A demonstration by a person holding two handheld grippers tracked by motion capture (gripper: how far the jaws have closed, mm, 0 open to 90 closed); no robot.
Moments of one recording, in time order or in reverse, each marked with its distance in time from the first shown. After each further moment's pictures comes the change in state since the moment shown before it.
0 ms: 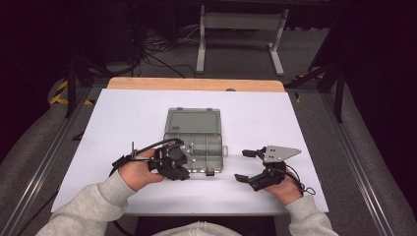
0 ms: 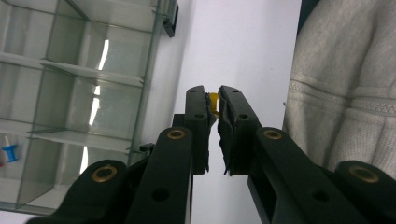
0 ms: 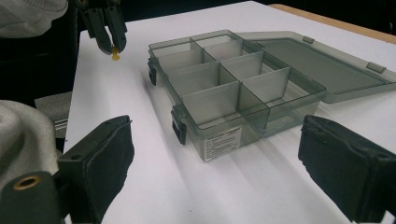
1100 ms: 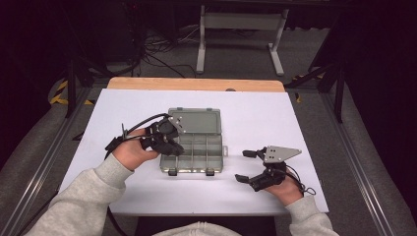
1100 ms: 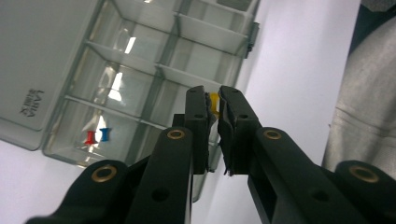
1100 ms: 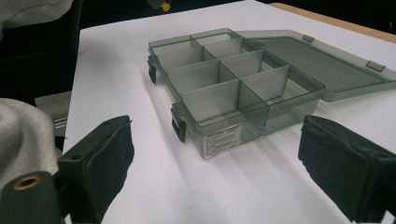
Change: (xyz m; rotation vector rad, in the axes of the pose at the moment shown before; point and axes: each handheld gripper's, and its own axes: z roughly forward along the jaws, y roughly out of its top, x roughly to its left) left arm 0.050 -0.007 -0.031 -0.083 0.064 -0.123; right arm 0.000 -0.001 -0.001 0.006 -0.001 0.001
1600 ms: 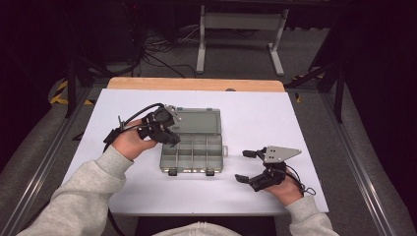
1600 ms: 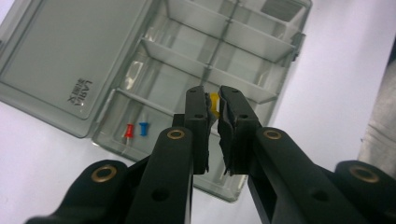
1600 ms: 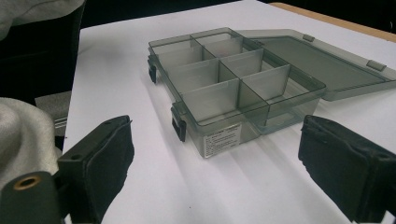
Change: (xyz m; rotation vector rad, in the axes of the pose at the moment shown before) left arm 0.032 -0.001 -0.004 -0.017 0.038 -0.084; right arm 0.000 0.000 0.000 0.000 0.001 -0.001
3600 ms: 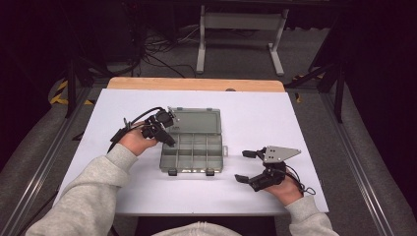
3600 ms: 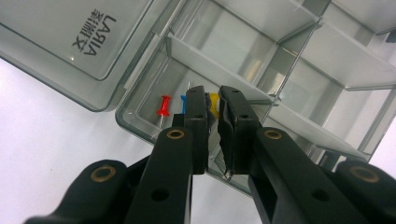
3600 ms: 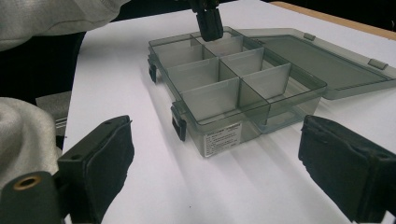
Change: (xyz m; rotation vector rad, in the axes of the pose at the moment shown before) left arm 0.047 -0.018 0.057 0.136 -0.027 -0.131; right arm -0.001 -0.001 0.001 0.001 0.004 0.004
